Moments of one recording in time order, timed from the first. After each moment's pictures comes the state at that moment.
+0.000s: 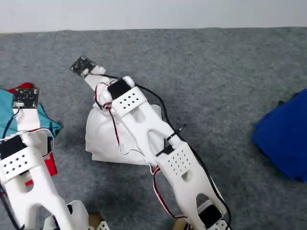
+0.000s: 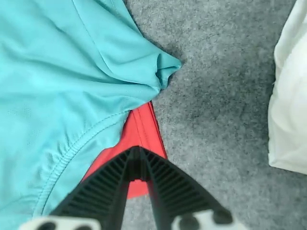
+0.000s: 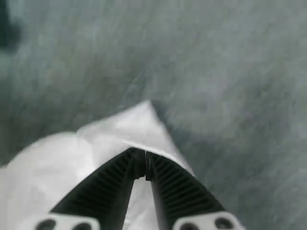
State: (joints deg) left arm -34.5 -34.2 45.3 69.0 -19.1; right arm -41.1 57.9 -64.9 75.1 14.5
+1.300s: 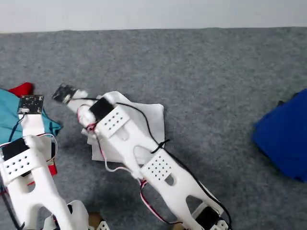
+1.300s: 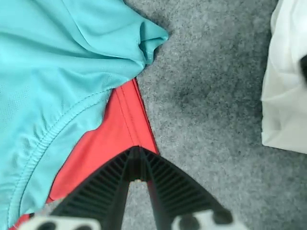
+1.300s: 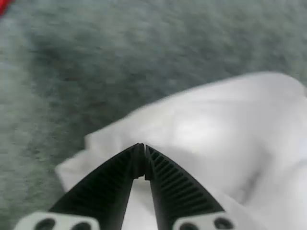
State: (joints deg) left arm -34.5 -34.2 49.2 70.5 -19.1; right arm -52.2 74.8 -93.5 100.2 14.5
